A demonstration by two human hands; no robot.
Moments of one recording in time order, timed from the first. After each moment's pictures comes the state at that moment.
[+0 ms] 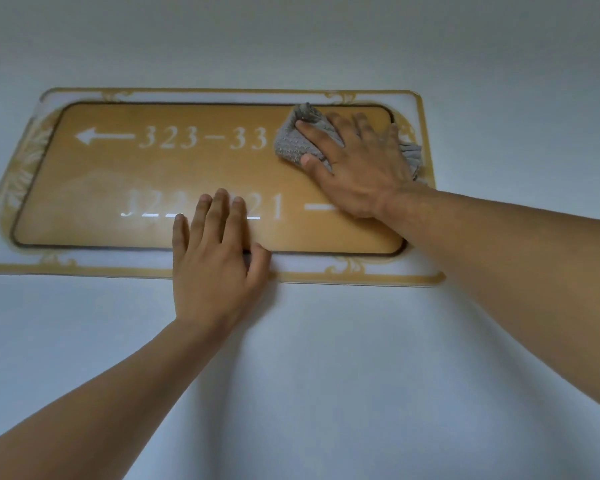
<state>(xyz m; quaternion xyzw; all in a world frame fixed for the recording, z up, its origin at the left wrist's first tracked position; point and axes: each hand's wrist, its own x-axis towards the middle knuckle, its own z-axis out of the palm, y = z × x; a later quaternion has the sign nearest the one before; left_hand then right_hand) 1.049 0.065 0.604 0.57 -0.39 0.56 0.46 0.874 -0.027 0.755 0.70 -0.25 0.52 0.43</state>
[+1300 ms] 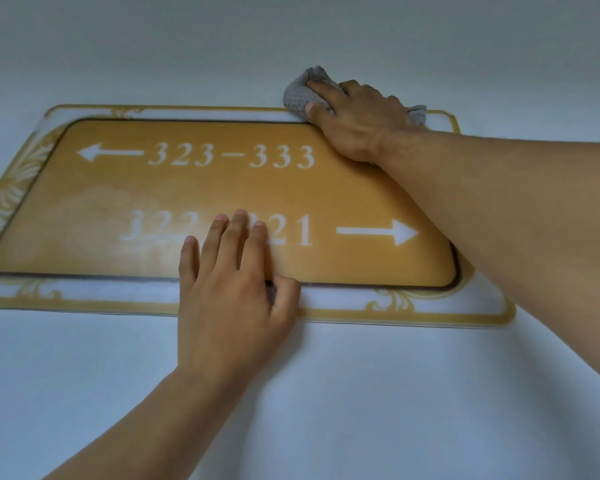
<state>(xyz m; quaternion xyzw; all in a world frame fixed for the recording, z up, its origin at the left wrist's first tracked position) 1.058 0.059 0.607 0.52 -0.40 0.59 0.48 0.908 -0.010 0.858 0.69 -0.24 0.57 0.37</state>
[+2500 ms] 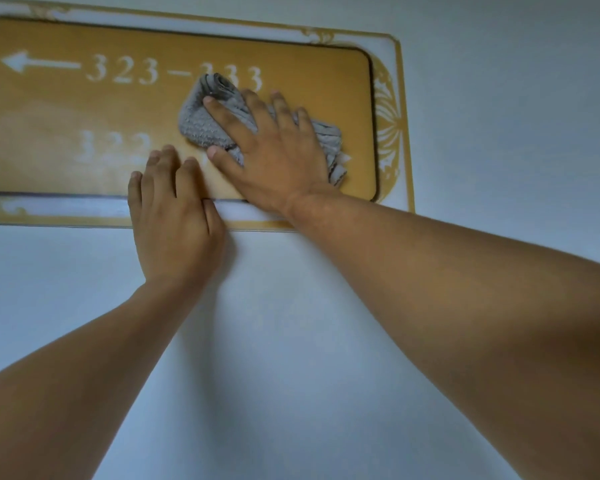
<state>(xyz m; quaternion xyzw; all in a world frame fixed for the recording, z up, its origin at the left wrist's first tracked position) 1.055 0.067 0.595 0.51 -0.37 0.57 0.53 0.939 0.010 0.687 0.70 -0.22 0.52 0.44</state>
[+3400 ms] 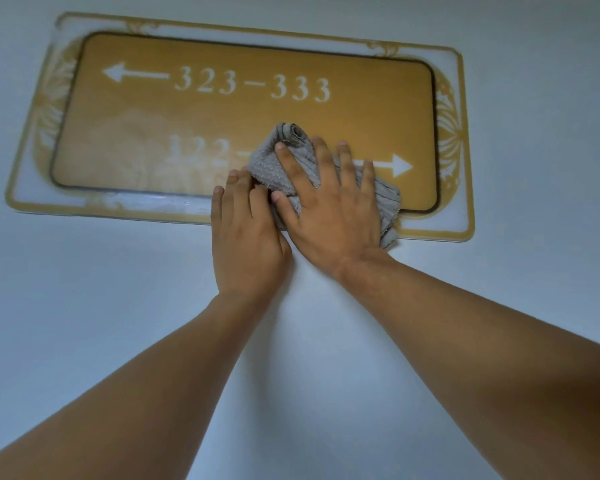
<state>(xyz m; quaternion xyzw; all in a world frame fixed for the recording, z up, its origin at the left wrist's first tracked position) 1.063 0.072 0.574 0.46 -0.43 0.52 0.57 0.960 0.021 0.620 0.67 -0.26 0.57 0.40</state>
